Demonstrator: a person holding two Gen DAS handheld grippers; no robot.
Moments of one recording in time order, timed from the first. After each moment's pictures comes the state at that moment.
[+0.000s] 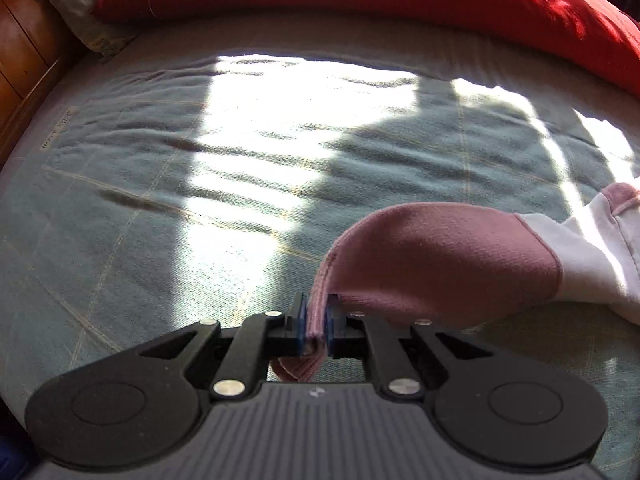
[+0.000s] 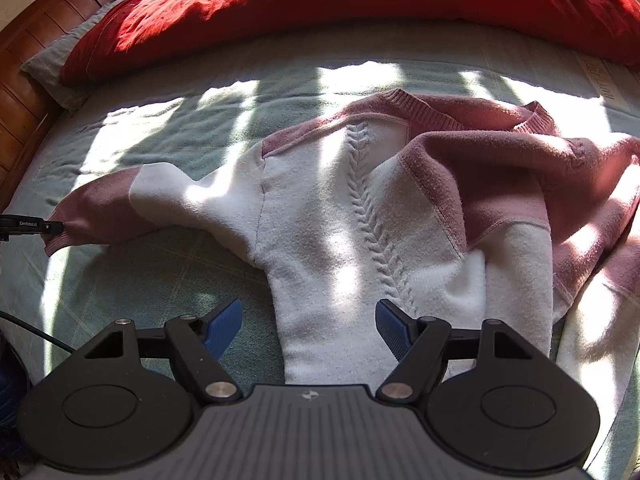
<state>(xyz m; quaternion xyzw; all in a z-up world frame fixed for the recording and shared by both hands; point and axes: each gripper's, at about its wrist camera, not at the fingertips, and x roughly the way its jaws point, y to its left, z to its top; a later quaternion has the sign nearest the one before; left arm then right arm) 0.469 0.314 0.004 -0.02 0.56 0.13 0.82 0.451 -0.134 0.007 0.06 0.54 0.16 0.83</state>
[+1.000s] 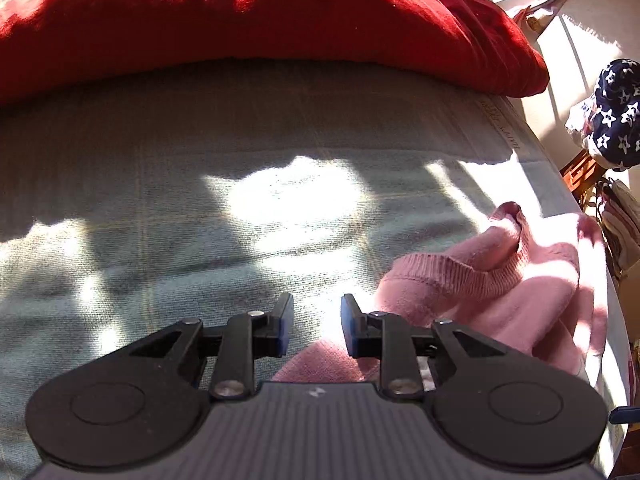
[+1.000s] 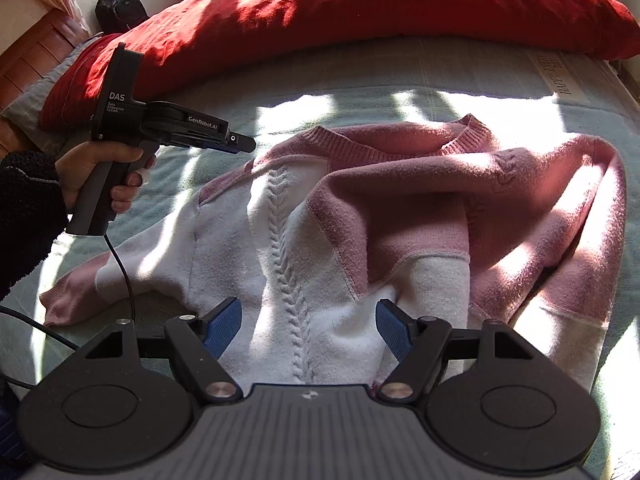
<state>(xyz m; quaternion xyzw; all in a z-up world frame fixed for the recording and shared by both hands) 0.687 0.019 -0.055 -0.02 0.52 -0.25 0.81 0.476 -0.218 0.014 0.09 0.51 0.13 0.85</state>
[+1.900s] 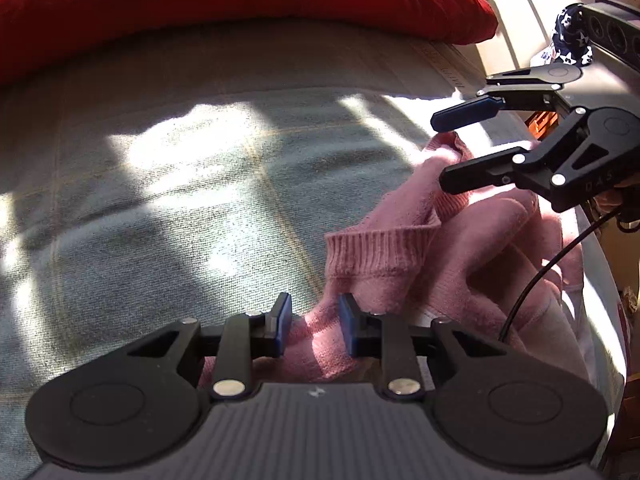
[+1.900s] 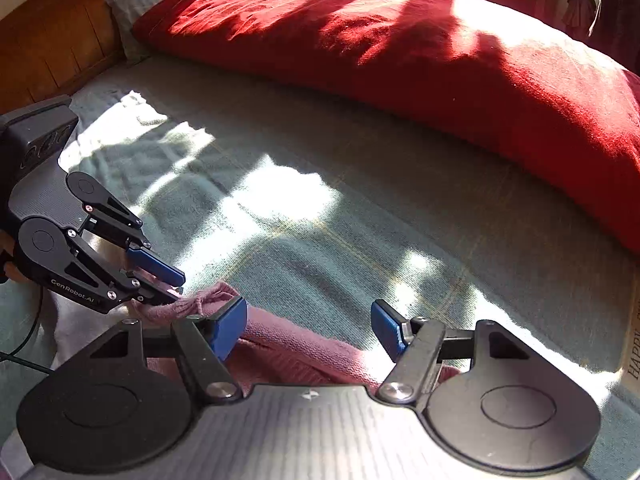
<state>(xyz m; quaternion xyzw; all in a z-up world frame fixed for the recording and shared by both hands) 0.641 -0.015 -0.058 0.01 0.53 -0.29 0.80 0.668 -0.244 -0.024 -0.11 0.46 0.34 0.81</state>
